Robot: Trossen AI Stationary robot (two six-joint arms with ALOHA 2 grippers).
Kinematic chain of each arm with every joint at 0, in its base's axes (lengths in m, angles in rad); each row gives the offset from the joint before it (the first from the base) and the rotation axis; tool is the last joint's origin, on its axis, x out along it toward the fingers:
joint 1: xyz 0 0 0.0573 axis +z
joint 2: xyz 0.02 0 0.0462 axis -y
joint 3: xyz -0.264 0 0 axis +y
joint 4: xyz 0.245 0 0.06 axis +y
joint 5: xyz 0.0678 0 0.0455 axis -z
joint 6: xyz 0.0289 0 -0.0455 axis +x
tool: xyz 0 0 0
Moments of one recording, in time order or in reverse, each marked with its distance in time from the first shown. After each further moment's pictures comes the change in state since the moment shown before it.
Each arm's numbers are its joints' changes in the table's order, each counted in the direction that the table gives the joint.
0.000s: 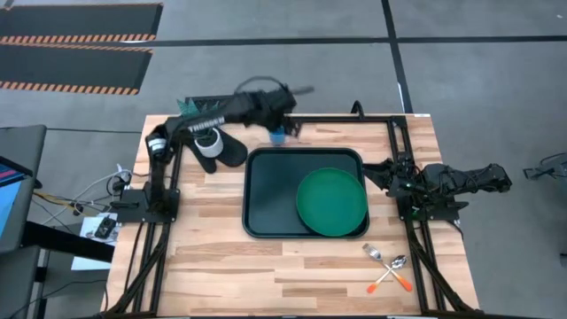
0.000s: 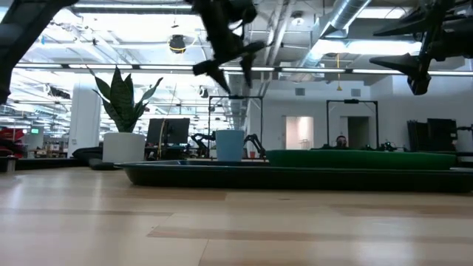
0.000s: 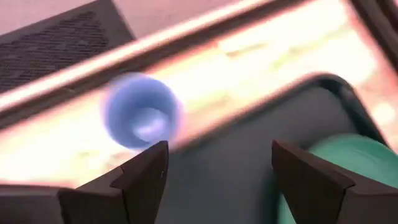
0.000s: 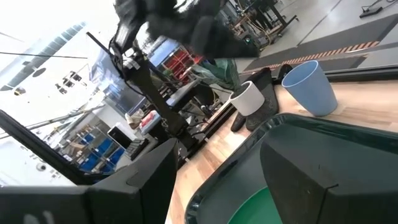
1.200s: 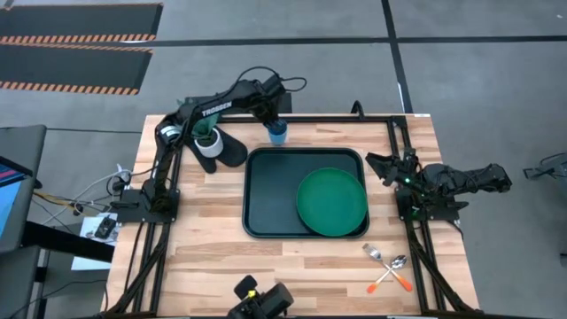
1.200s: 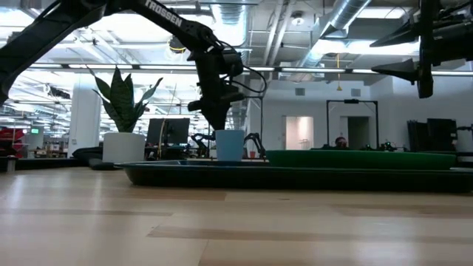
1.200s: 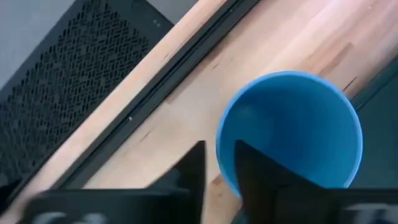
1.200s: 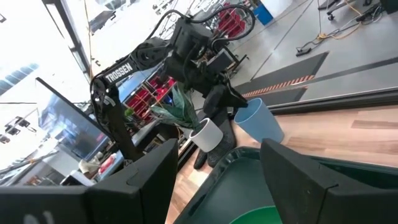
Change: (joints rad) left arm 0.209 -0.153 0.060 -0.022 0.128 0.545; right arm 0.000 0.000 0.000 -0.001 0.256 0.017
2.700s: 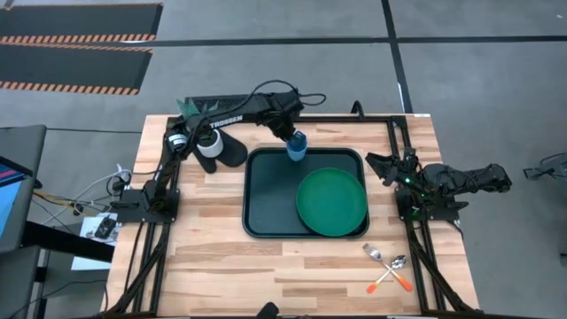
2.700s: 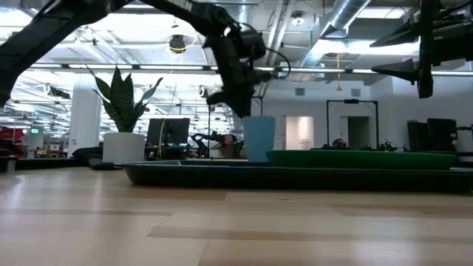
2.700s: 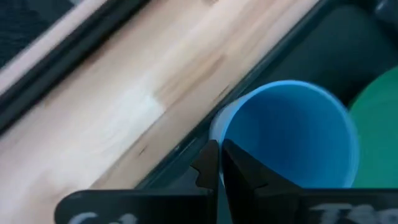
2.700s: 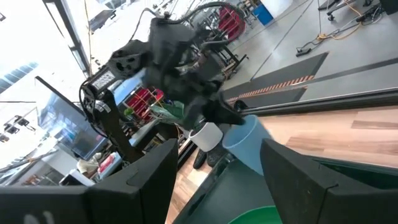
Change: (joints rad) left arm -0.168 -0.041 -0.111 0.003 0.085 -0.236; right arm 0.000 0.000 0.000 0.002 -0.001 -0.004
